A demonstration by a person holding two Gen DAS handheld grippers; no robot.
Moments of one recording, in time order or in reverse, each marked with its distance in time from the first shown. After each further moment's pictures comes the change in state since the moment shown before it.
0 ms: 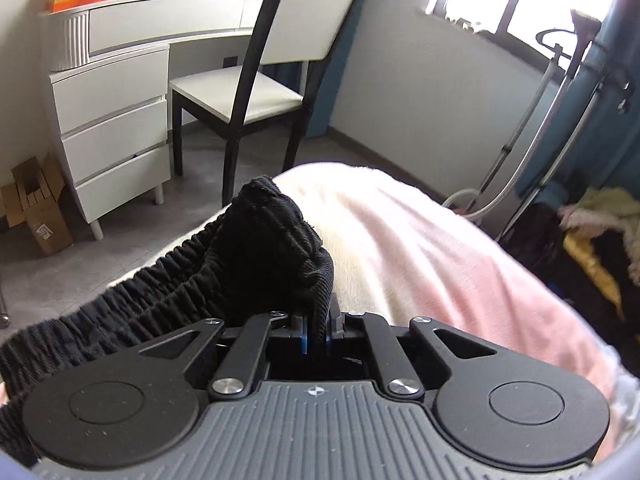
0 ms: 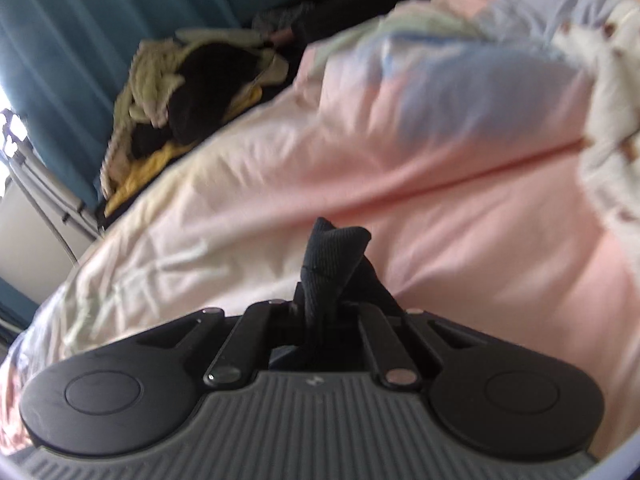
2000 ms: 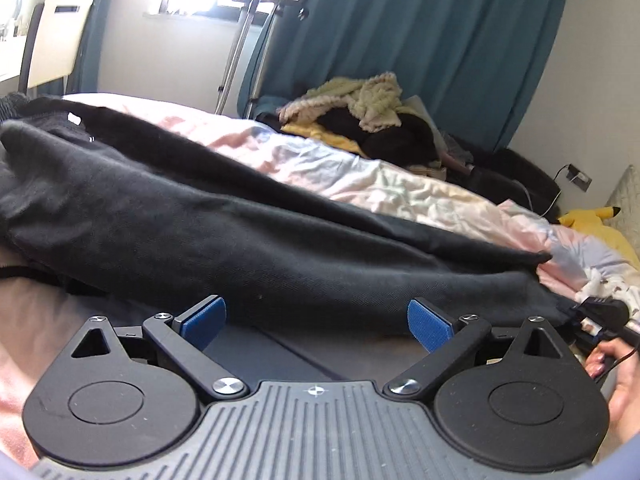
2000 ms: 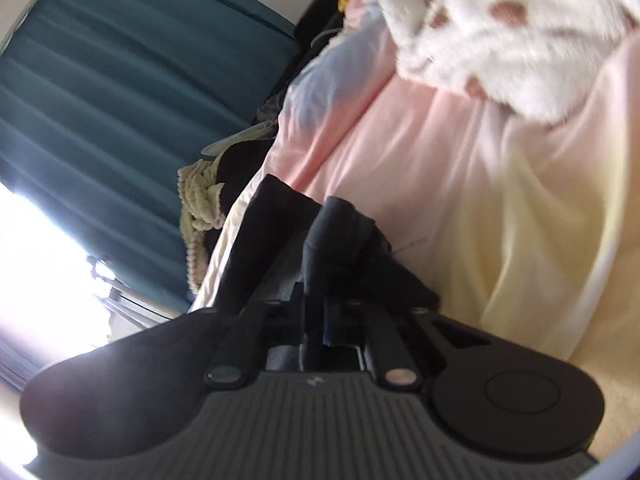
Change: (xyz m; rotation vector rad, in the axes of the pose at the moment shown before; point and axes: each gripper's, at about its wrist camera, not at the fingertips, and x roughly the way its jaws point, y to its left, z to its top) left arm -0.248 -0.107 -0.326 0.397 -0.016 -0.606; right arm -0.130 -0.076 -0.127 0.426 -0.262 0.277
